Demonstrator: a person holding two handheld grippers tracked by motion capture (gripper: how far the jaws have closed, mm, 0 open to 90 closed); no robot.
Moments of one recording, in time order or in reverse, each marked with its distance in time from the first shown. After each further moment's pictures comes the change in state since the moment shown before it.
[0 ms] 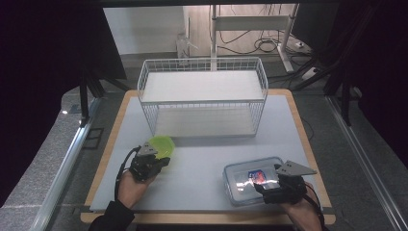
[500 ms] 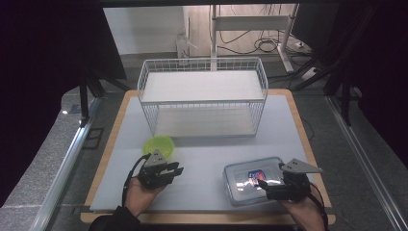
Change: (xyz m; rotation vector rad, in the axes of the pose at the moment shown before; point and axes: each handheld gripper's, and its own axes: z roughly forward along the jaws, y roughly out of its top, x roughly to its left) left arm -0.041 0.000 0.000 -0.061 -0.094 0.090; right arm -0.008 0.001 -0.007 -0.007 -0.049 0.076
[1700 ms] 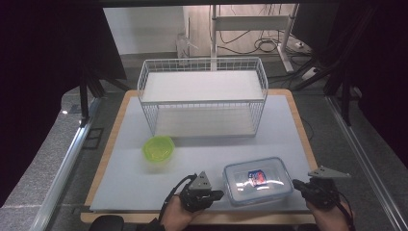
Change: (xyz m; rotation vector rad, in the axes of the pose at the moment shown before) left arm -0.100 0.009 0.065 0.055 -0.273 0.101; right arm -0.044 -0.035 -0.039 0.173 -0.110 0.122
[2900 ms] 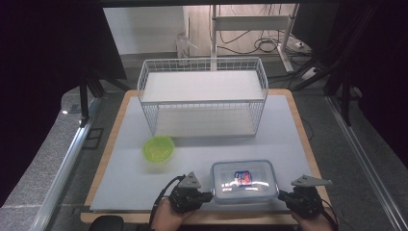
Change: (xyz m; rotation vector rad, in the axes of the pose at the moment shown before) left arm 0.004 -0.014 -0.020 0.054 0.048 -0.076; right arm 0.042 -0.007 0.012 0.044 0.109 -0.025
